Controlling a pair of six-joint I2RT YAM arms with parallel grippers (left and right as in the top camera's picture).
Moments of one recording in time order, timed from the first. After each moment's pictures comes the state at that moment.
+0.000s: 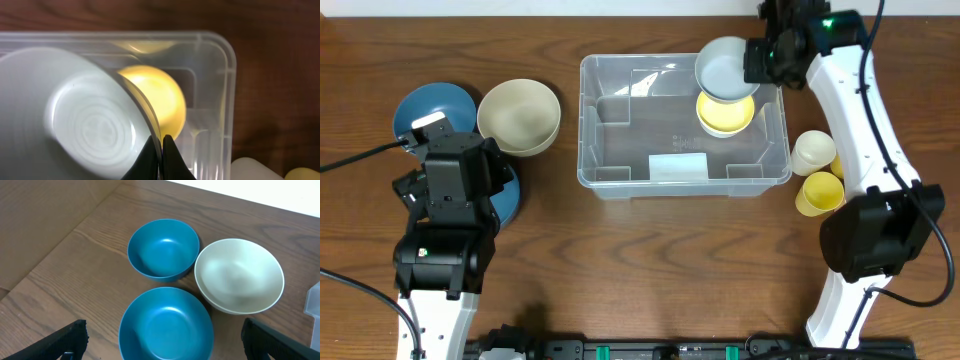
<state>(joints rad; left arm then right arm) -0.06 0.97 1.02 -0.76 -0.53 -0.30 0.16 2.04 2.00 -1.07 -0.03 0.19</state>
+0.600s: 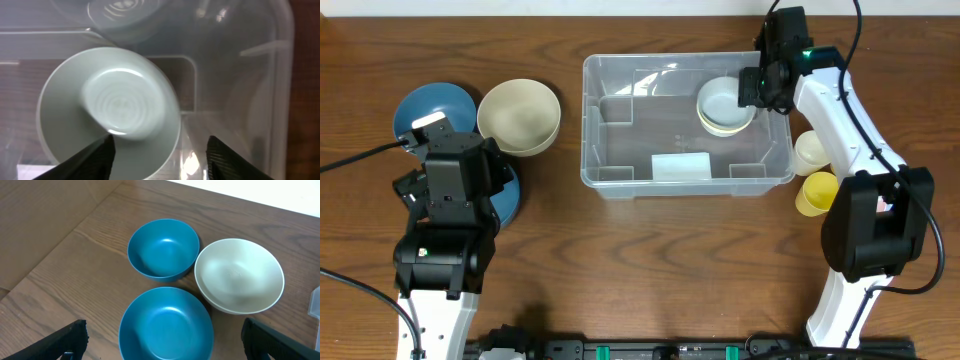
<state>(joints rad) -0.06 0.97 1.02 -0.76 -0.53 -0.30 0.15 2.04 1.74 -0.84 0.00 0.20</state>
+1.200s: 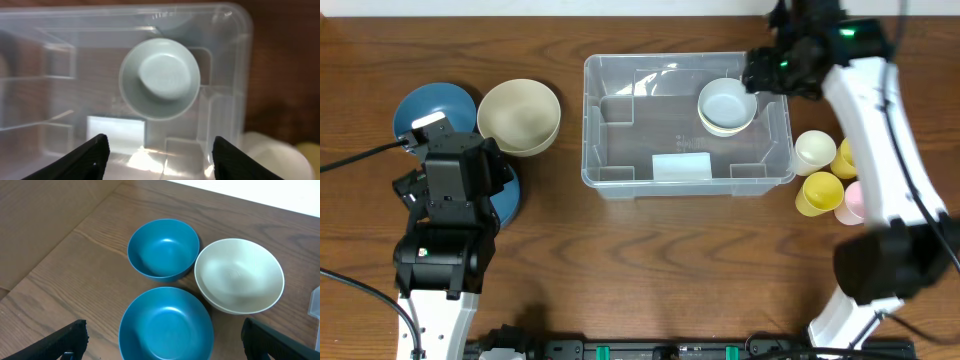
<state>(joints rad) -0.06 0.97 1.02 -0.76 -0.53 -0.30 0.14 1.89 1.99 -1.20 -0.13 0.20</state>
